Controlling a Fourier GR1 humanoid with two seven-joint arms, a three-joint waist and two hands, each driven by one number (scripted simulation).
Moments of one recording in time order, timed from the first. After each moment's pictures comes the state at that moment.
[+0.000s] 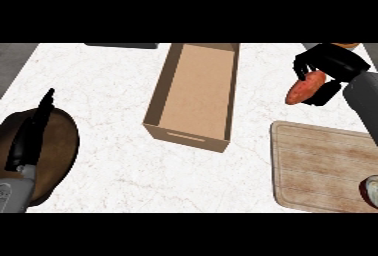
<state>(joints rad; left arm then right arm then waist) -0.17 0.44 0.02 -1.30 -0.12 0.18 0.06 -1.07 -0.56 0.43 -0.22 0.58 -0.10 -0.88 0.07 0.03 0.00</state>
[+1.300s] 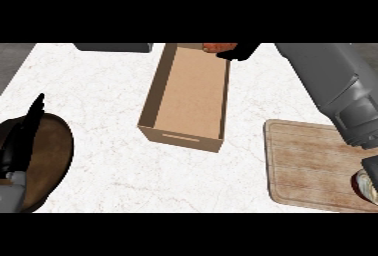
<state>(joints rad) -0.13 0.44 0.07 -1.32 -0.13 0.16 0.05 -1.45 -0.29 0.19 -0.20 0.38 0.17 -0.75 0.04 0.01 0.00</state>
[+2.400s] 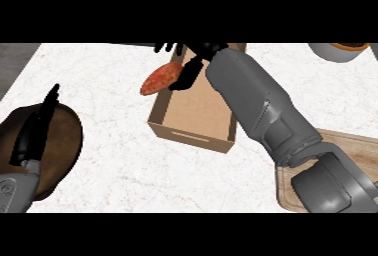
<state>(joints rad) -0.20 0.40 0.04 -1.31 -0.17 0.14 0.07 -1.49 -0.01 0.16 -0.06 0.39 0.03 -0.41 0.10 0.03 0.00</state>
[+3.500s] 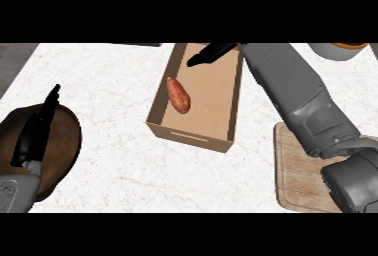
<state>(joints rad) -0.19 0.39 0.04 -1.33 -0.19 0.15 0.08 -1.43 -0.14 -0.10 -0.12 0.14 0.12 -0.54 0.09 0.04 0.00</state>
